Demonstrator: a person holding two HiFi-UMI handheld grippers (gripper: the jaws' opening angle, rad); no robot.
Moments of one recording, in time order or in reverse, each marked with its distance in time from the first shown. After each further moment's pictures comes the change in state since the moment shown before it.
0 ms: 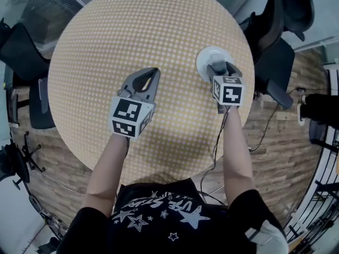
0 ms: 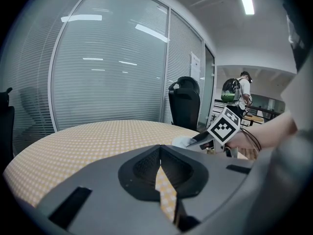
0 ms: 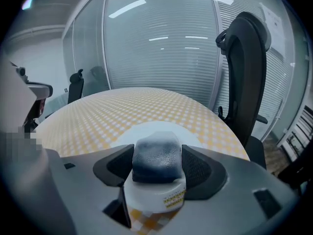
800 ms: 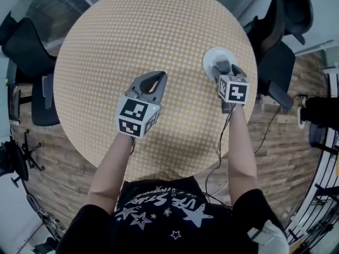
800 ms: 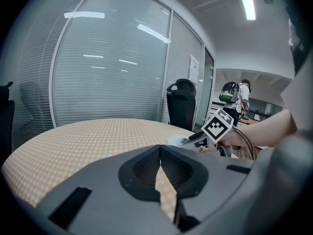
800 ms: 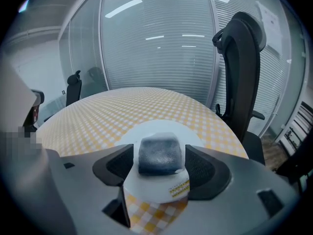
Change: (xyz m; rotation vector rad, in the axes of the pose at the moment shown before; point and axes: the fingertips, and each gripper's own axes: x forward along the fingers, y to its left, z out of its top) left arm -0.024 -0.008 -0.009 -0.029 -0.001 -0.037; right arm -0.009 0.005 -0.002 0.033 0.009 -0.007
